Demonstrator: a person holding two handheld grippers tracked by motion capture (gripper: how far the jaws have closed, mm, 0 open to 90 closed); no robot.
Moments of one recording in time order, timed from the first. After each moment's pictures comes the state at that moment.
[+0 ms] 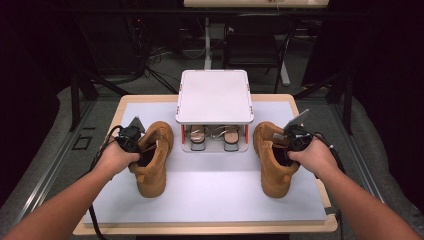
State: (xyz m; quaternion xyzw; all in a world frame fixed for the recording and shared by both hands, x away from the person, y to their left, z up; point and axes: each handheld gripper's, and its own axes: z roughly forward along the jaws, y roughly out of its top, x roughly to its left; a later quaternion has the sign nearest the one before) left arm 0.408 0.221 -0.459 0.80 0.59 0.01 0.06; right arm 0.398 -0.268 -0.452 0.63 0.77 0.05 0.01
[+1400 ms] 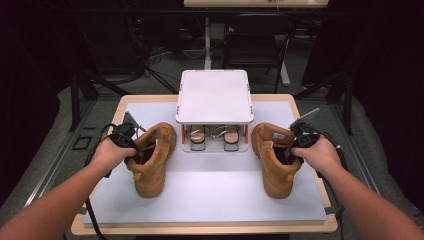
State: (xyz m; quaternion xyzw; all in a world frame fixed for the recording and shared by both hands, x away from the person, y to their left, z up) left arm 0.413 0.236 -0.451 0.77 0.62 -0.05 0.10; right arm 0.400 -0.285 -0.447 0.66 0.74 0.09 -0.04
